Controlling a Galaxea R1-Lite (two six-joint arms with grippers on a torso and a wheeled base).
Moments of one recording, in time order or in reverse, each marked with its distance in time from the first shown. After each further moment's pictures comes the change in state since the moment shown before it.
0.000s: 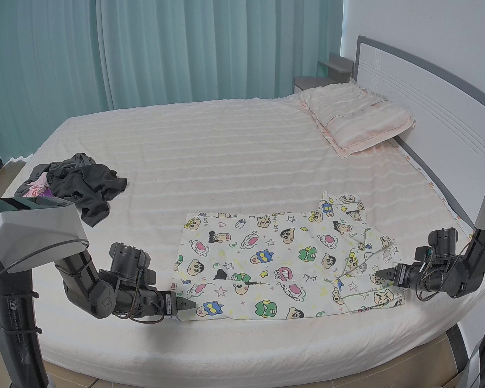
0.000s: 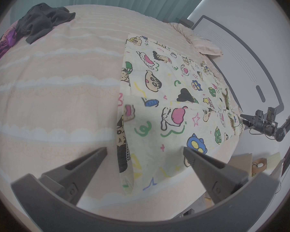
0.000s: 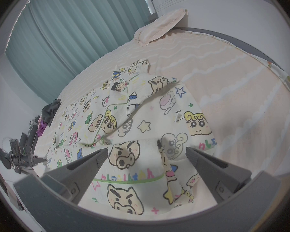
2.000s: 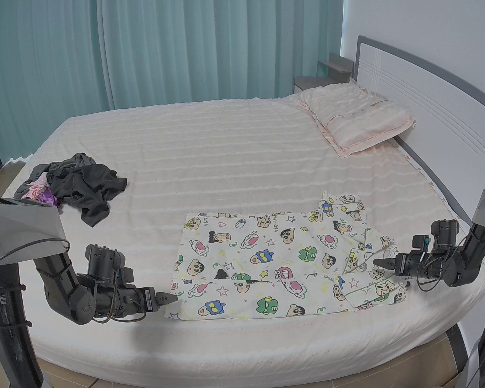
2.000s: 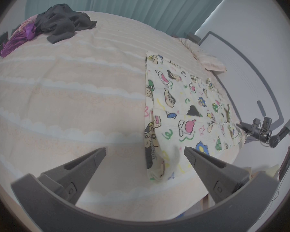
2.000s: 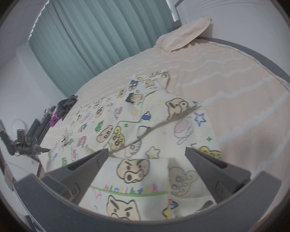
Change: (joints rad) left arm 0.093 -0.046 0.147 -0.188 0.003 -0.028; right arm -0.074 0.085 -0.150 -0.014 0.234 -0.166
